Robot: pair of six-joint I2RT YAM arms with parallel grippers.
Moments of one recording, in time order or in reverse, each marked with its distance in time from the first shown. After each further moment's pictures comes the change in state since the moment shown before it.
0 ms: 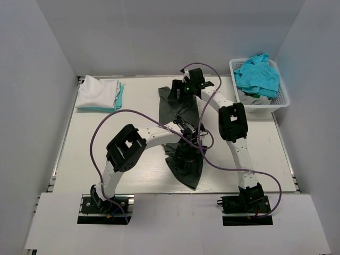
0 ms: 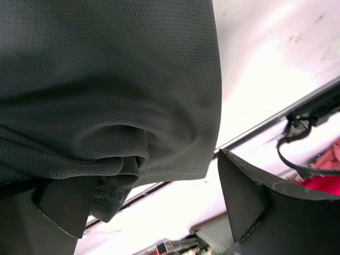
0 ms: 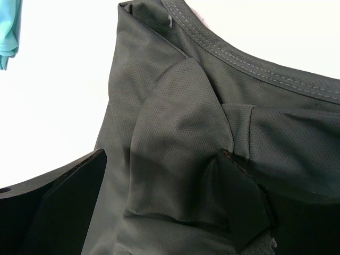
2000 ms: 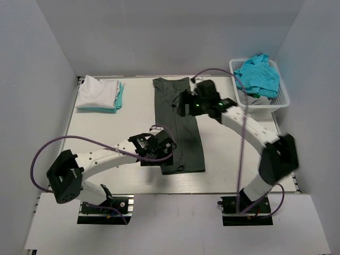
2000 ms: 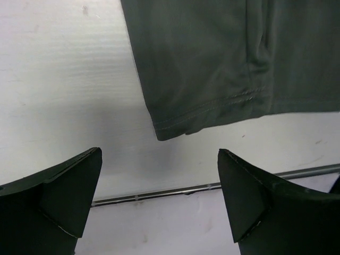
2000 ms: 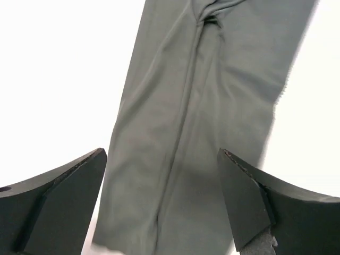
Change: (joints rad) left arm -0.017 -0.721 -0.585 0.075 -0.613 -0.387; right arm 0.193 -0.840 -0.794 -0.034 0.400 0.044
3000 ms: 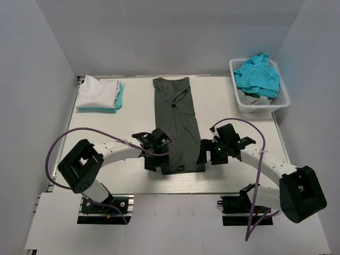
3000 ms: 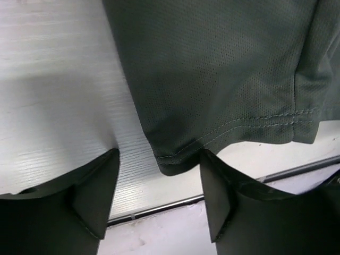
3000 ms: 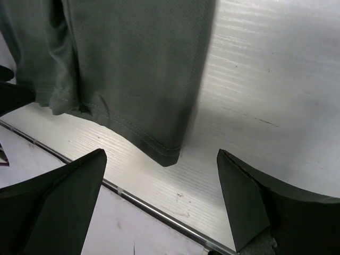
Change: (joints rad) left arm 0.156 0.167 -0.131 0.220 0.330 0.102; right arm -0.103 -0.530 -0.798 -0.100 -0.245 0.080
